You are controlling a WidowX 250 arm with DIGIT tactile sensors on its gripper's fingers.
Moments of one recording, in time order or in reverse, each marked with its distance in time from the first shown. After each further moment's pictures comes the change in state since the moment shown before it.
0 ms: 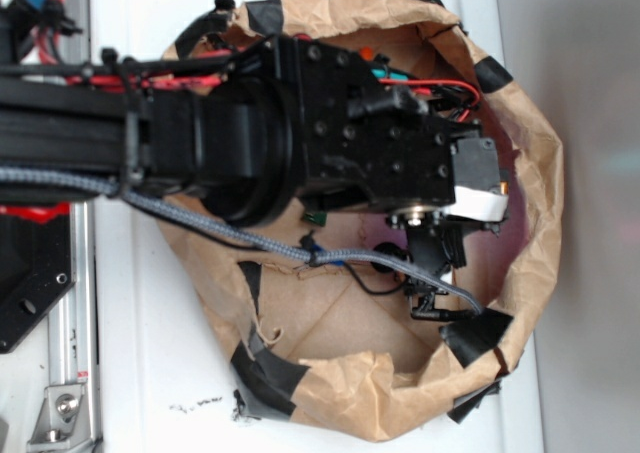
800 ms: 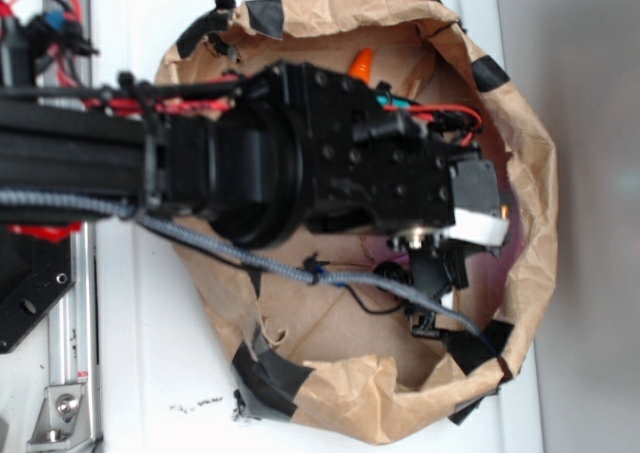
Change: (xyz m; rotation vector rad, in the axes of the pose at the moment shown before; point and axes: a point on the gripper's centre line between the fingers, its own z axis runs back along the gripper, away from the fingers) arm -0.006 -0.030 -0.015 -0.041 0.017 -0.089
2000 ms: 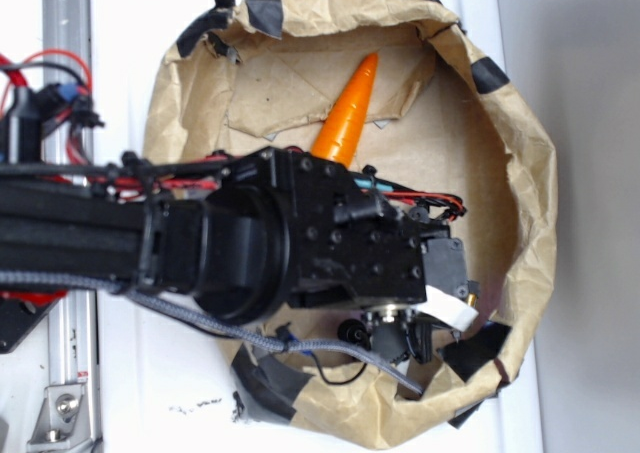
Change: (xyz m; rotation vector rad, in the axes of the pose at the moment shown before) arm -0.019 -0.044 -0.009 -0.104 0.039 -0.165
